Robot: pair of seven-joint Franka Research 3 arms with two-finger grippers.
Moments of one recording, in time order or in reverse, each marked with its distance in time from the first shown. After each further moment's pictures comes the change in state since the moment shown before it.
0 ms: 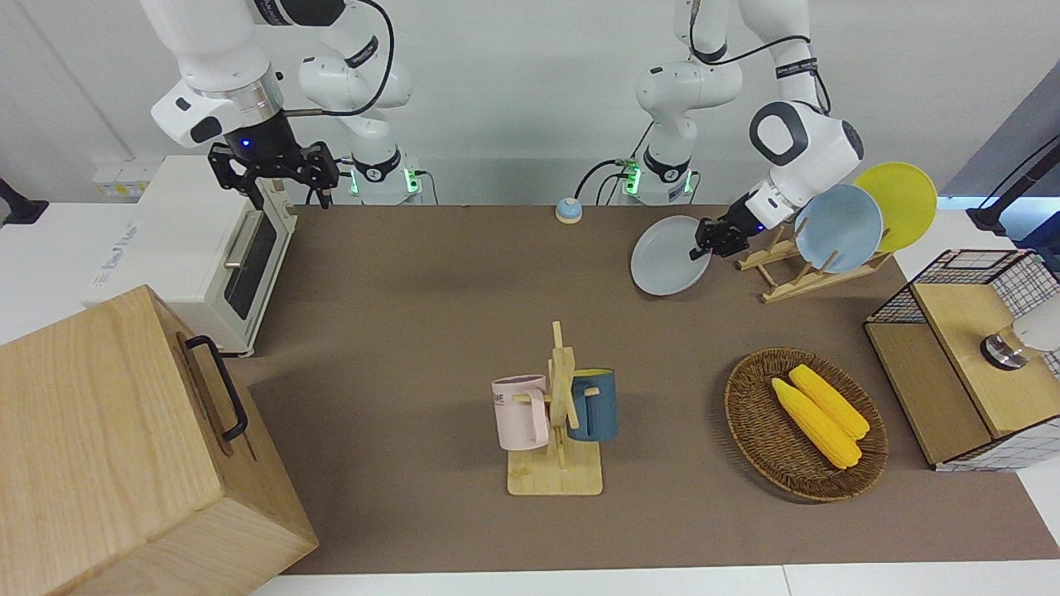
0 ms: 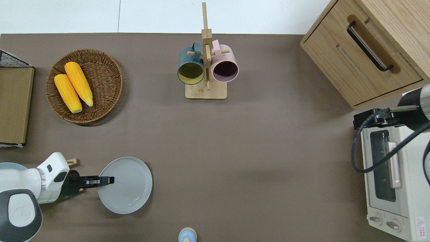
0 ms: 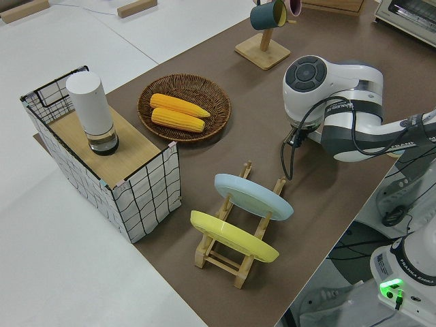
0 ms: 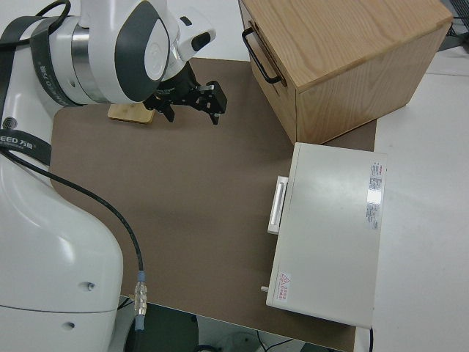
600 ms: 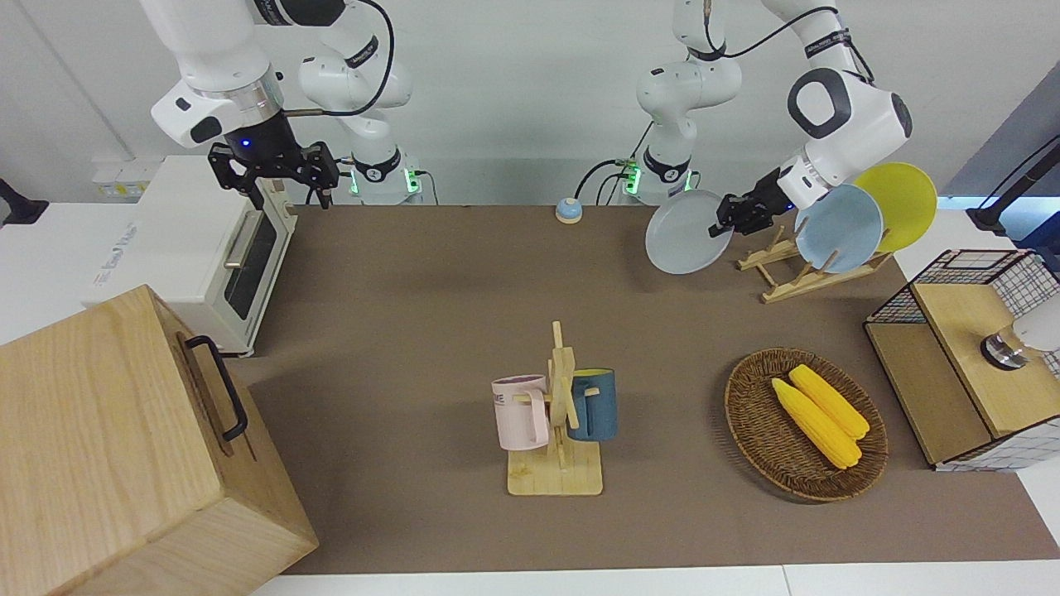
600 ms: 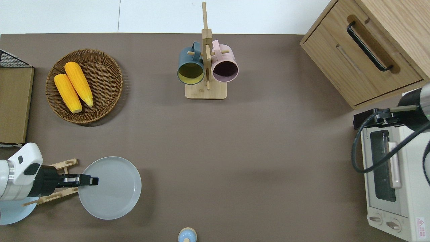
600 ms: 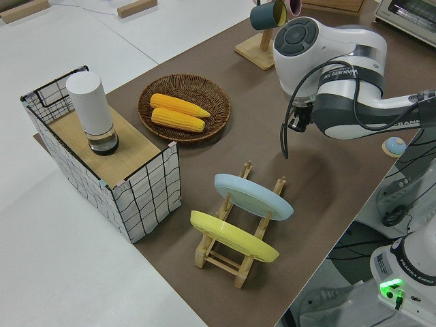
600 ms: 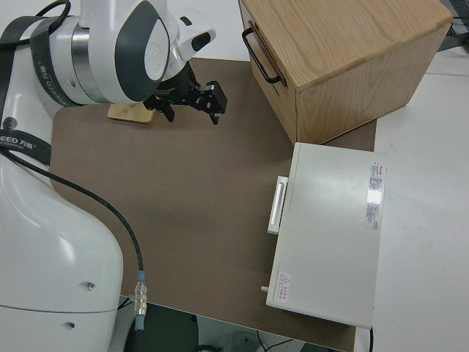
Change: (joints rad) left arm 0.053 -0.022 0.016 0.168 0.089 -0.266 -0.124; right arm 0.000 0.000 0.000 0.000 0.000 0.000 0.000
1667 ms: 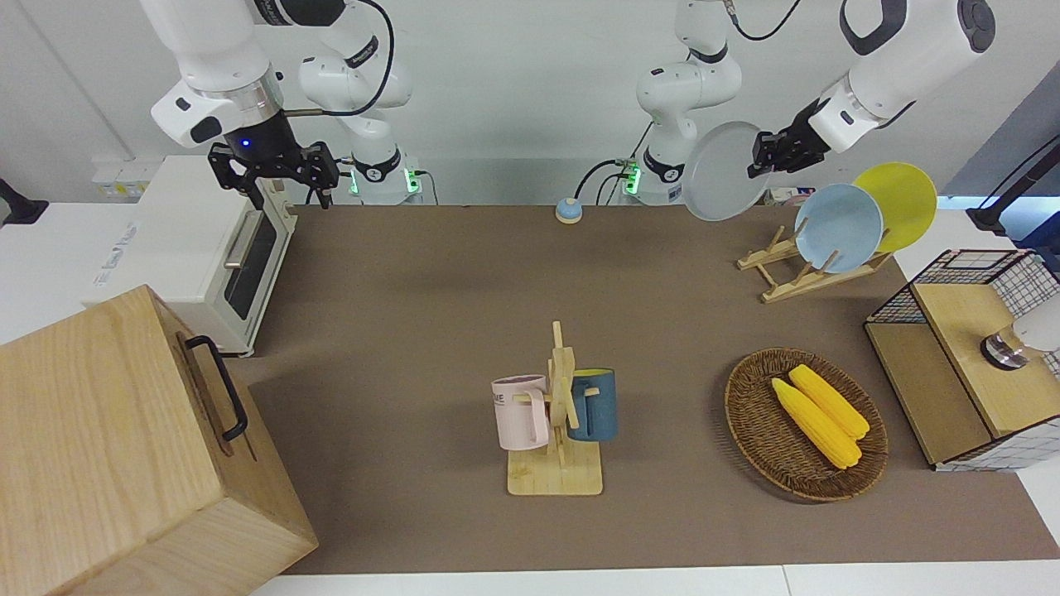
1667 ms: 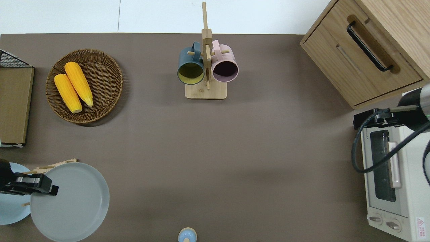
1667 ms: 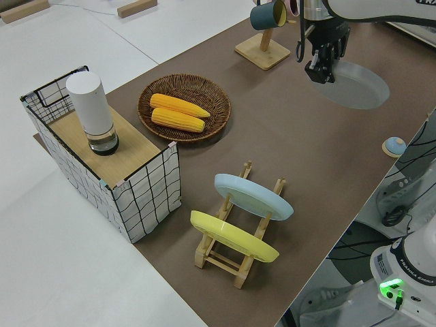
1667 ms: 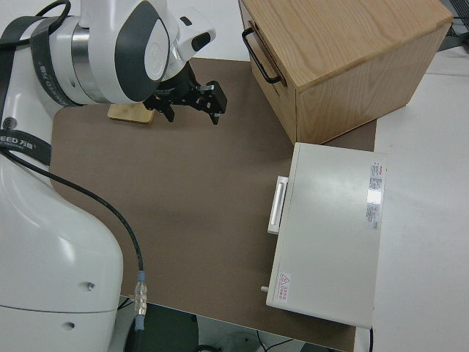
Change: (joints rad) left arm 0.001 0.071 -0.051 0.515 0.256 -0.531 -0.261; right arm 0.000 0.000 0.000 0.000 0.000 0.000 0.000
